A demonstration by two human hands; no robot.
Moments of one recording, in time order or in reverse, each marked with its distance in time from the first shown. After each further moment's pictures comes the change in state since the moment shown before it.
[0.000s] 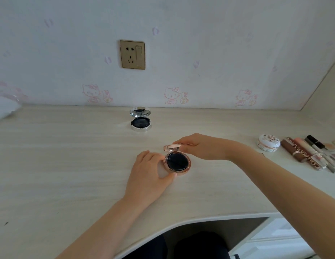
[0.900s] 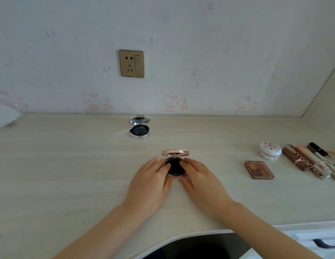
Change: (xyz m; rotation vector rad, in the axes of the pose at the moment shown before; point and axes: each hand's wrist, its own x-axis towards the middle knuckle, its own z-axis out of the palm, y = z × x) left_hand 0.009 -0.005 0.014 0.277 0.092 0.281; right_hand -0.019 0.025 0.092 -0.256 0.669 -0.054
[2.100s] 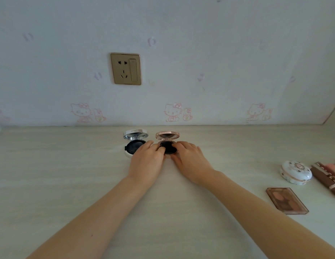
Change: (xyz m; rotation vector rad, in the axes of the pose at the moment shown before) left_hand 0.128 -0.074 0.054 0.227 0.044 0.032; right_hand 0.147 0.048 0.044 -0.058 -0.198 0.124
